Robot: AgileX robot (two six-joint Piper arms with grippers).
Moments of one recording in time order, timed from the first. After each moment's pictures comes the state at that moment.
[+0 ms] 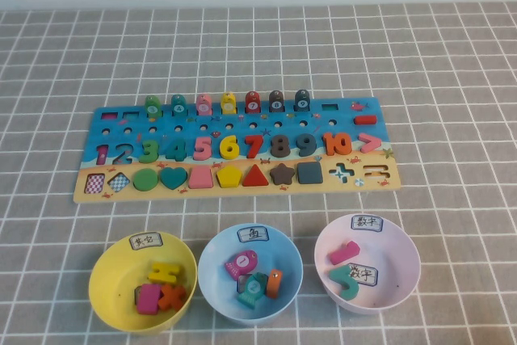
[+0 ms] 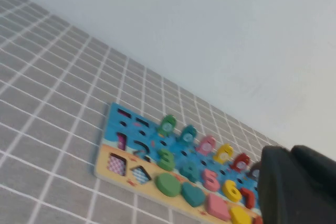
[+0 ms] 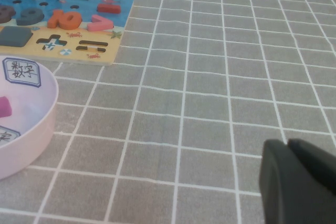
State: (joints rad) right arm 0.05 -0.01 0.03 0.19 0.37 -0.21; left arm -0.07 0.00 0.01 -0.65 0.08 0.05
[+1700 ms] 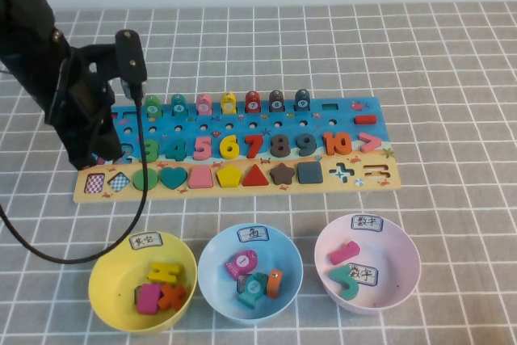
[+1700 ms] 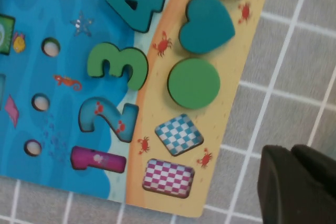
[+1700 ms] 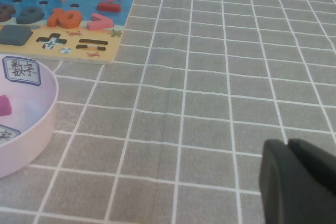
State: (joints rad) right arm 0.05 -0.01 0.03 0.19 0.37 -0.21; left arm -0.18 1.83 -1.57 -0.15 1.21 1.19
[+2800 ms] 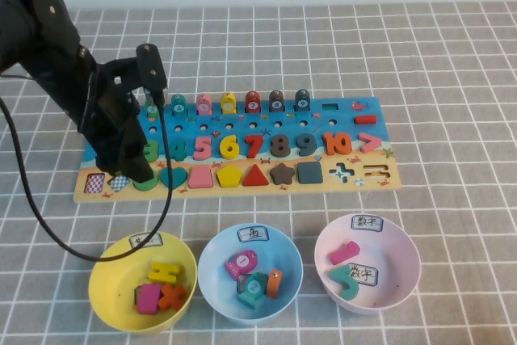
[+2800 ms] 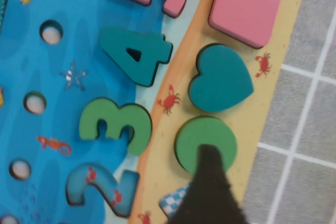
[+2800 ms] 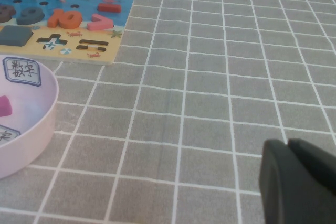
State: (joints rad) right arm 0.05 -0.01 0.03 0.19 0.37 -0.21; left arm -0.19 1.94 -1.58 -0.26 1.14 1.22
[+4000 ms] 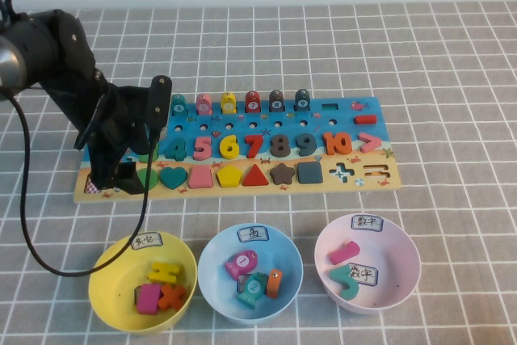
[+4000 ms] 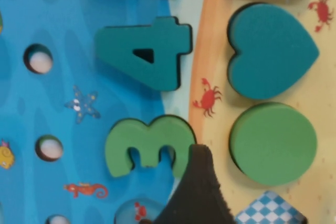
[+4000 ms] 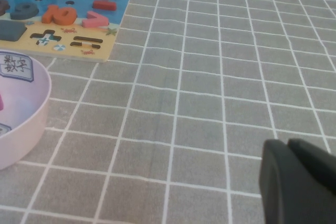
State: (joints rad) right arm 0.05 -0.01 0.03 0.16 0.37 -0.21; left arm -0.19 2.04 -1.58 -0.19 1.04 1.51
